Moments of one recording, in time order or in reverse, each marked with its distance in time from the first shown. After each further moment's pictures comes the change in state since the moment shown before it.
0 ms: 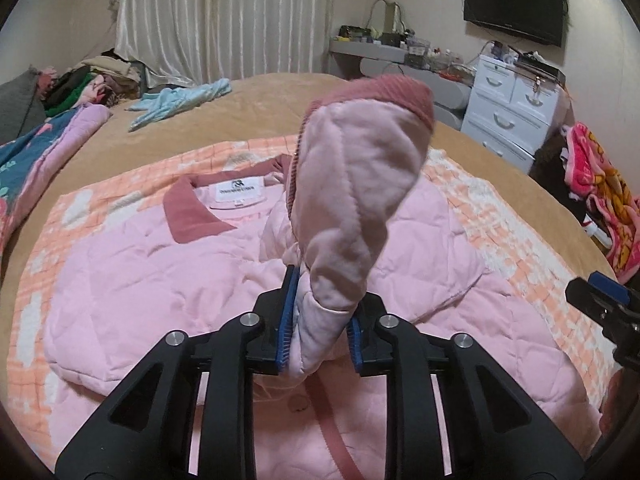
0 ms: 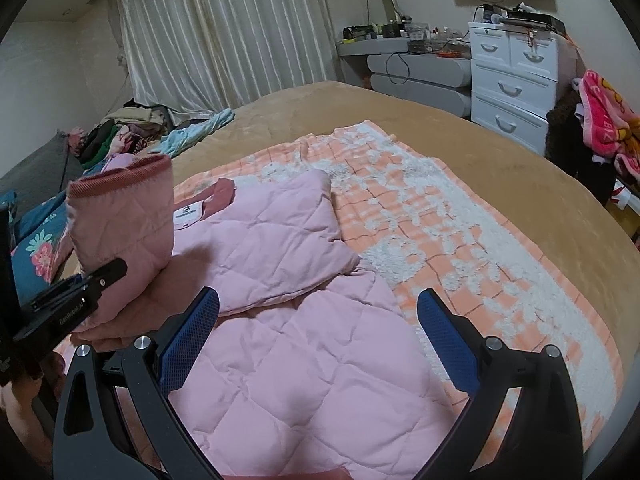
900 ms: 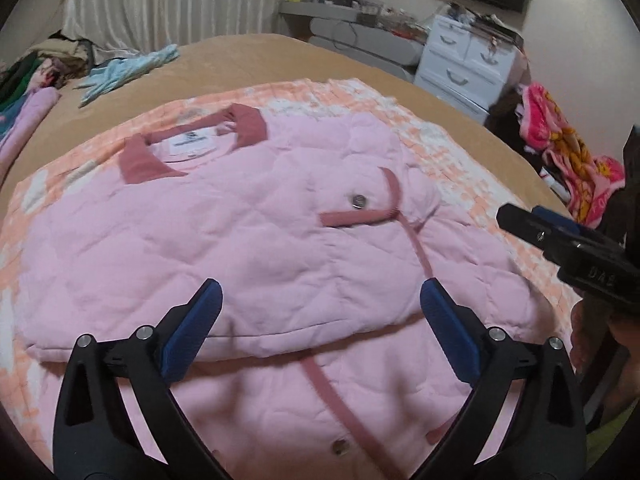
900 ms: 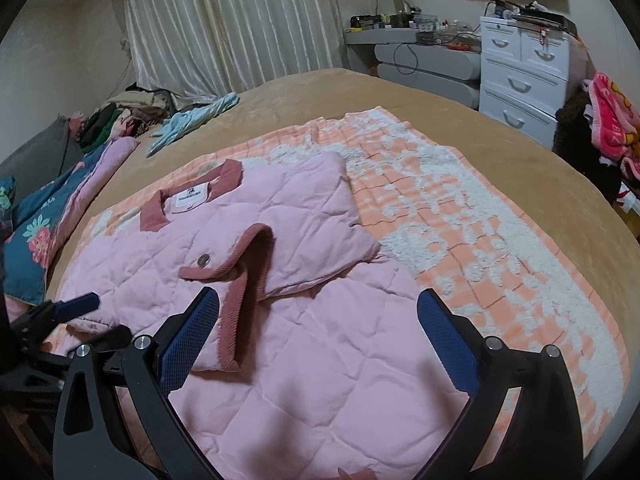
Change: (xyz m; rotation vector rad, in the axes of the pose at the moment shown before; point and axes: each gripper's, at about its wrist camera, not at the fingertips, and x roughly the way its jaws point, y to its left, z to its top) left arm -0.008 0.011 -0.027 0.054 0.146 -0.163; right arm 0.019 0.023 -0.006 -0.037 0.052 0.005
